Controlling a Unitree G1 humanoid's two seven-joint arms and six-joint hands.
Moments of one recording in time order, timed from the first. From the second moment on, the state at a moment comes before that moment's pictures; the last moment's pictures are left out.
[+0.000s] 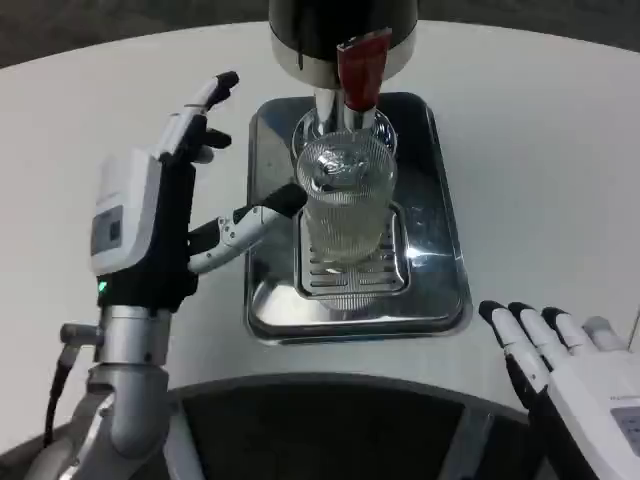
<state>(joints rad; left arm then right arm) -0.56 0.39 -0.15 0.57 0.54 -0.54 0.66 0.47 0.02 0.08 -1.02 -1.36 -0.09 0.55</state>
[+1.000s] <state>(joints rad) -0.60 0.65 0.09 0.19 -0.33 -0.38 -0.59 0.41 0.03 0.14 -0.98 -1.41 -0.08 0.59</state>
